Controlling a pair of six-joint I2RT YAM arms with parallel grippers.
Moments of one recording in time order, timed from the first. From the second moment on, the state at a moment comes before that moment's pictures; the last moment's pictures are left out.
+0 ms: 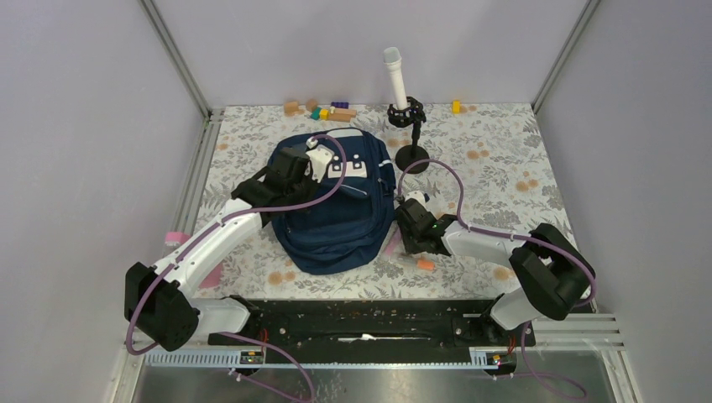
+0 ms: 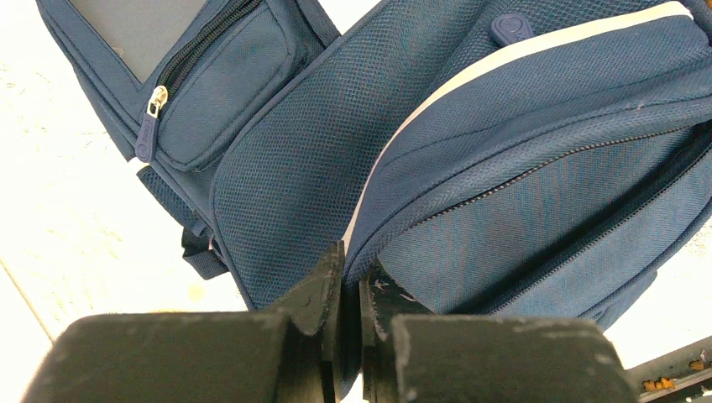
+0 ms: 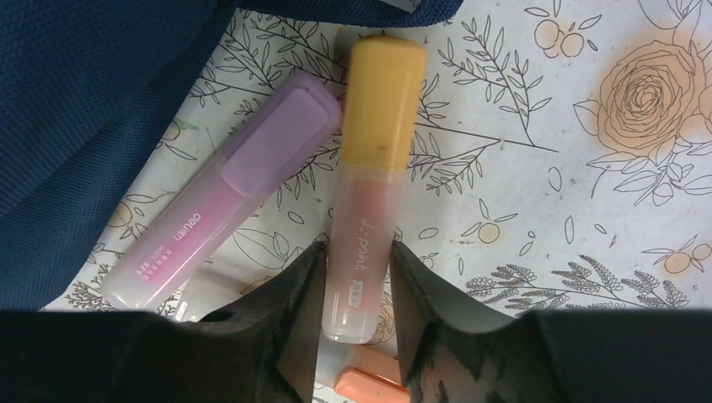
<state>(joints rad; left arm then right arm) -0.53 1.26 1.08 -0.62 -0.10 0.10 0.76 1.50 0.72 -0.32 0.28 0.41</state>
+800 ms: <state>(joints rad) -0.52 1.26 1.08 -0.63 -0.07 0.09 0.90 1.14 0.74 -0.38 0.13 0.28</state>
